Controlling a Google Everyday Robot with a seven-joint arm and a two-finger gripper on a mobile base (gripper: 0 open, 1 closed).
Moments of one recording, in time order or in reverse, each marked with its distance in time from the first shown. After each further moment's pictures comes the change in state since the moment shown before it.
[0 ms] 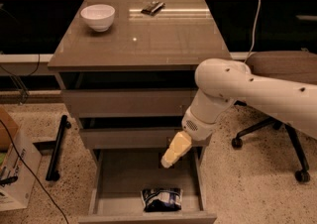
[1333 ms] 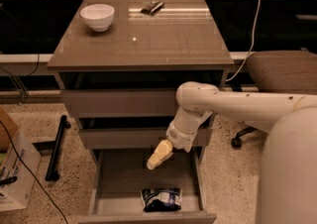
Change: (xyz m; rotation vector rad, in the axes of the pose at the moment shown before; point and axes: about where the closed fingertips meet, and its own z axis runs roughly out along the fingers) arm -0.039 -0.032 0.115 -0.108 0.057 0.119
